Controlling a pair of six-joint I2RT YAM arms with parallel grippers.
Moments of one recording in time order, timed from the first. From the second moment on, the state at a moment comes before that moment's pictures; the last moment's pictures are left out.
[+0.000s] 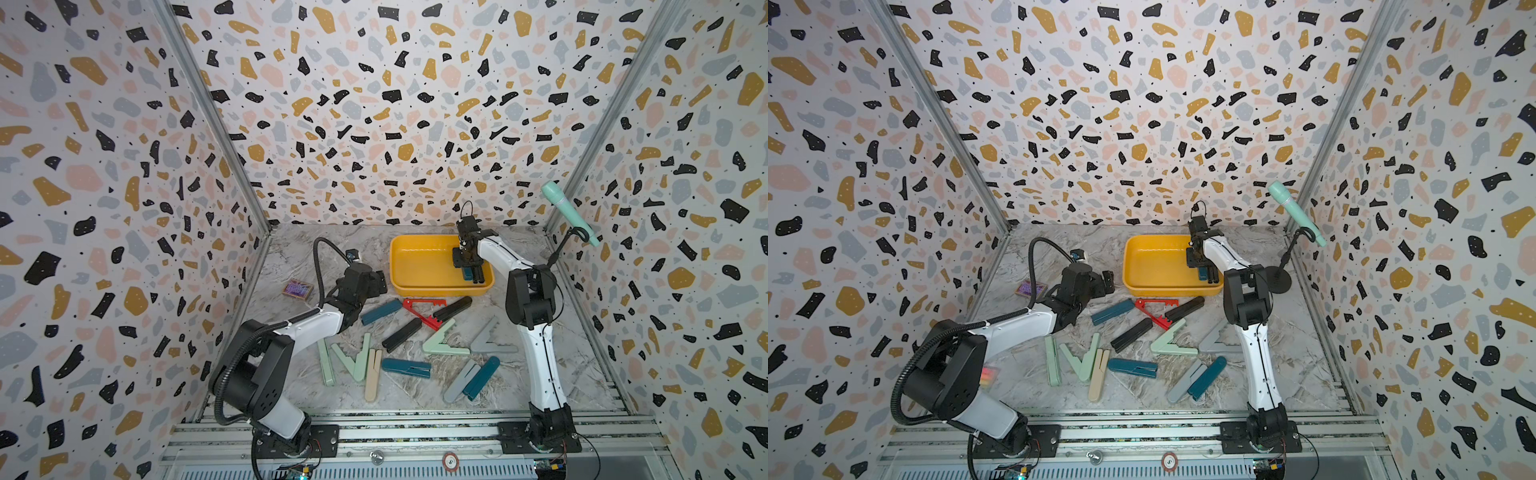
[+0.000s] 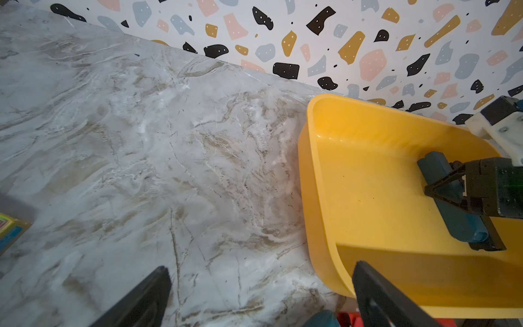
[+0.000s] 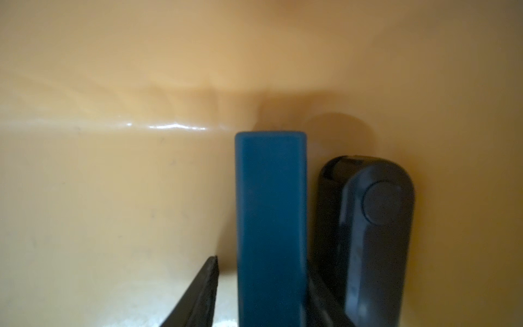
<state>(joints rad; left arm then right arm) -0.47 1.57 0.85 0.16 -0.27 -0.46 0.27 2.44 2.11 -0.80 0.12 0.19</state>
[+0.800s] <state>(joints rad) -0.47 1.49 0.83 0.15 -0.27 -0.41 0.27 2.19 2.08 -0.74 0.07 0.19</state>
